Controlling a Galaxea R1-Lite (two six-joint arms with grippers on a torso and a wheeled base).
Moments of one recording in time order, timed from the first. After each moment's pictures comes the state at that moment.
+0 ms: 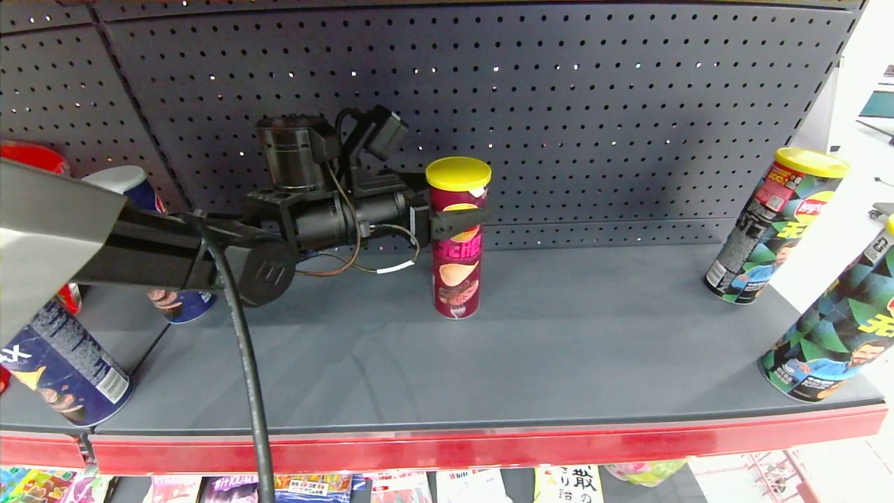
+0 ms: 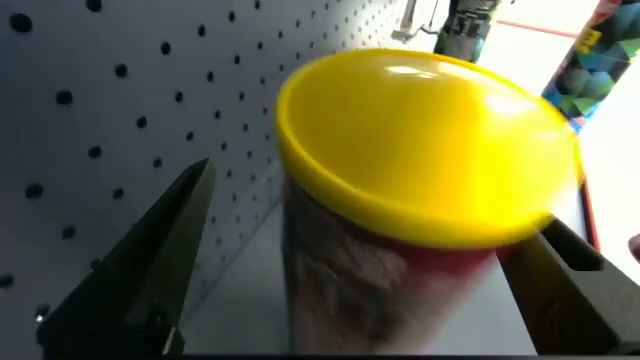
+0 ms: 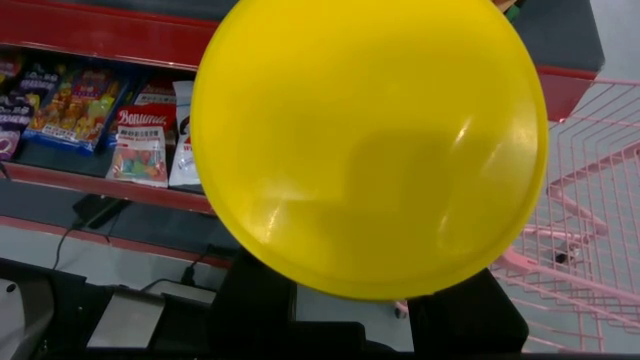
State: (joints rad) left arm -0.46 2.03 -1.31 -0.71 -0.63 0.06; right arm 0.10 0.17 -0.33 0.47 0.07 -0.07
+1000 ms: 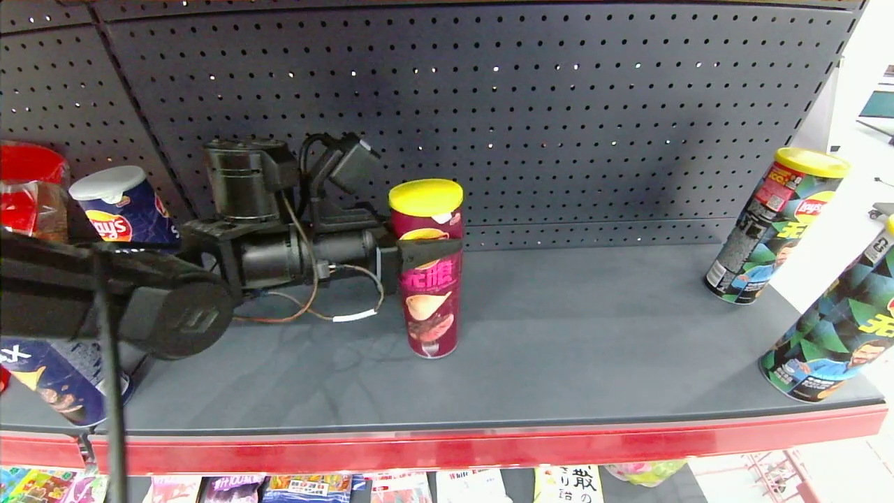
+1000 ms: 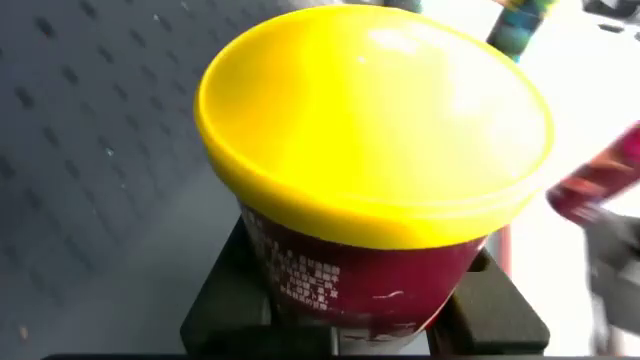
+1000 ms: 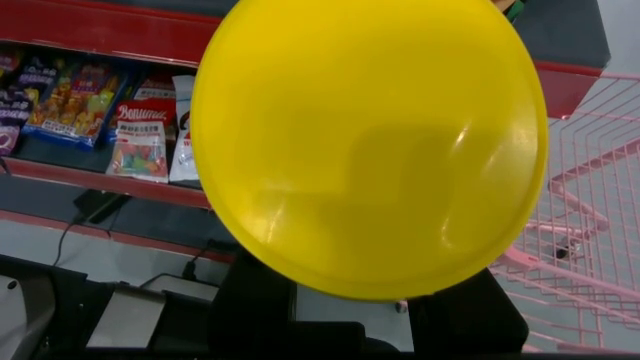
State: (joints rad) left arm -0.46 1.83 -1.00 -0.71 -0.70 0.06; right arm 0.10 0.20 -0.33 0.47 0.07 -0.07
